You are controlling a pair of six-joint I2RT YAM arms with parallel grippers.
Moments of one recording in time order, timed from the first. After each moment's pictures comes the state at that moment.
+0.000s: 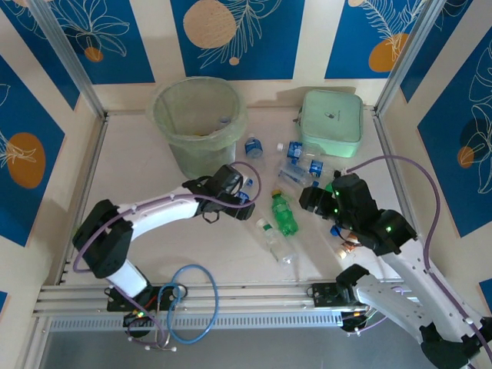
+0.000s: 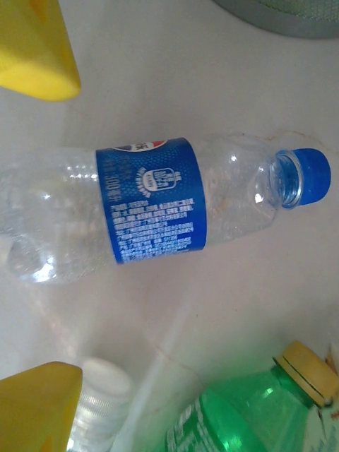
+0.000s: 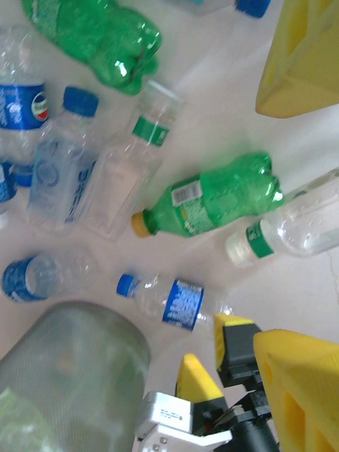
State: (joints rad) left arm -0.82 1.62 1.07 -0.46 -0.06 -0.26; right arm 0.57 0.73 0.93 -0.97 0.13 0.80
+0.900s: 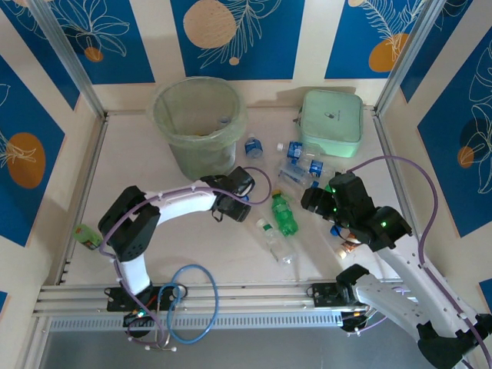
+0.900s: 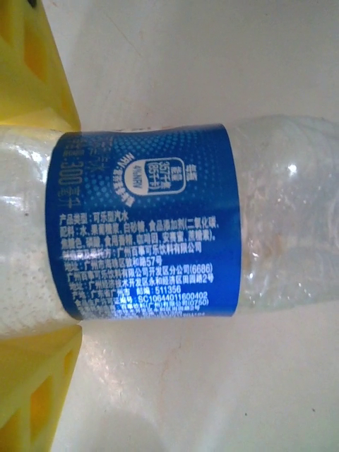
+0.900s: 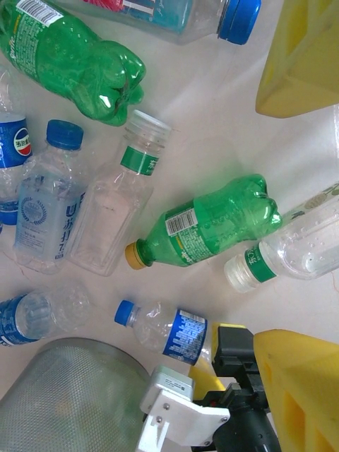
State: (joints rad) left arm -0.83 1.80 1.17 -0.59 -0.13 -0.21; right arm 0.52 0.76 0.92 -0.99 0.14 0.81
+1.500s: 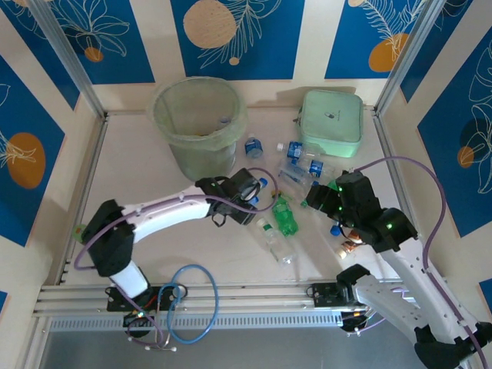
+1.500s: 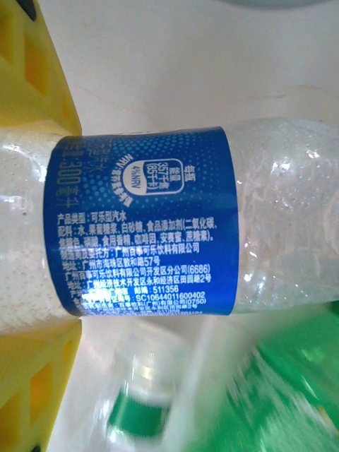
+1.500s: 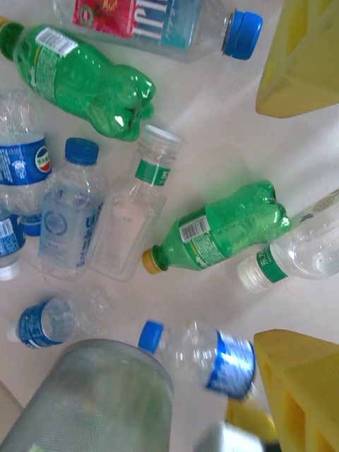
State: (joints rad) left arm -0.95 1.61 1.25 -0.72 -0.15 -0.21; right arm 0.46 0.74 0.94 -1.01 0.14 0.81
